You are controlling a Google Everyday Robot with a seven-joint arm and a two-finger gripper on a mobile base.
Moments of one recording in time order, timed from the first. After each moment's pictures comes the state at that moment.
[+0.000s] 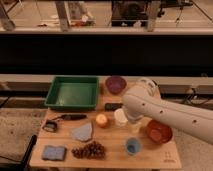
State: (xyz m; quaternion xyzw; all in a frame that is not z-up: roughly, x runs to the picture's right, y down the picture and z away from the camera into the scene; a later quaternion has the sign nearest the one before) arm 0.117 0.150 0.698 -0.26 -0.05 -0.15 0.95
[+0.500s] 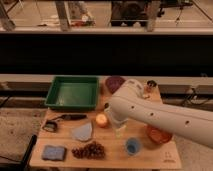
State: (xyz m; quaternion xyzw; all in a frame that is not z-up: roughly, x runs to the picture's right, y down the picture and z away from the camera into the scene) arm 0.010 0.160 0.664 -0.24 -0.14 -0.19 0.94
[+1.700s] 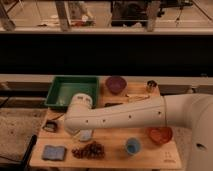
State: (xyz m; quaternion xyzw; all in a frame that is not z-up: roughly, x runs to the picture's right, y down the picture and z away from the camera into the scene) arm -0.188 0.199 0.717 -0.17 -0.27 -0.31 0.90
